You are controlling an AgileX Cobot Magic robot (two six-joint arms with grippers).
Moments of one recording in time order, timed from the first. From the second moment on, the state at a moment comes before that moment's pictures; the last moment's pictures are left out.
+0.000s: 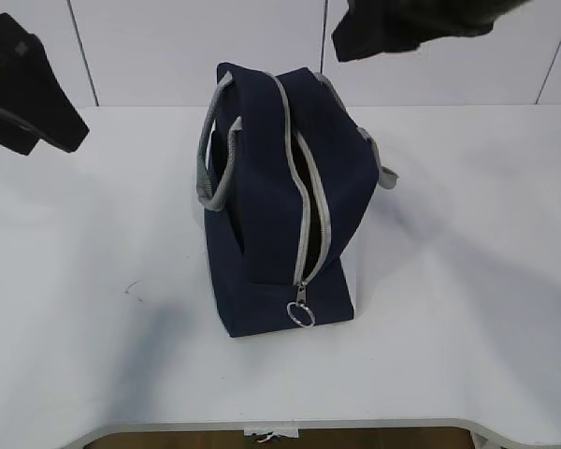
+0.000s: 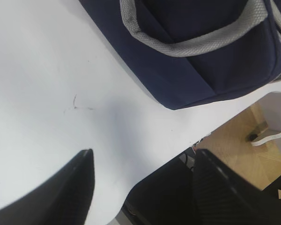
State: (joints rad) left arm -0.20 1.49 -1.39 -0.45 1.23 0.28; right arm 0.45 1.44 -1.37 0.12 0.69 -0.10
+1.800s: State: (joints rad) left arm -0.20 1.49 -1.39 -0.45 1.24 0.27; right arm 0.59 1.49 -0.36 -0.23 -0.62 0.16
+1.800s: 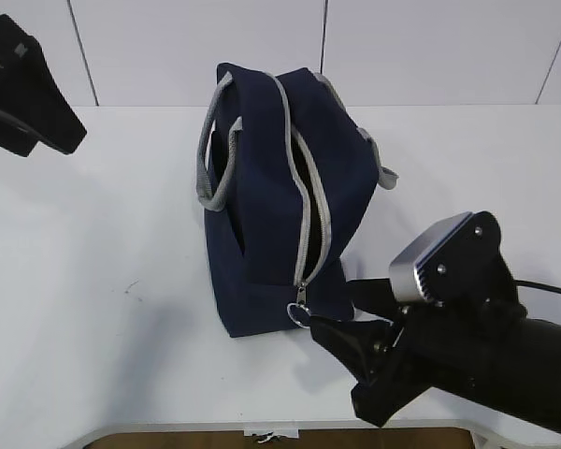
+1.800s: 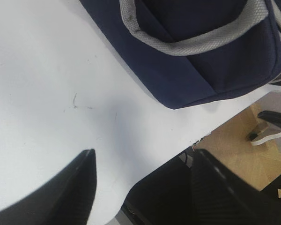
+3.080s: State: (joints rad) left arm -0.20 1.49 -1.39 -0.46 1.24 0.27; right arm 0.59 1.82 -0.42 -0.22 -0.92 0.27
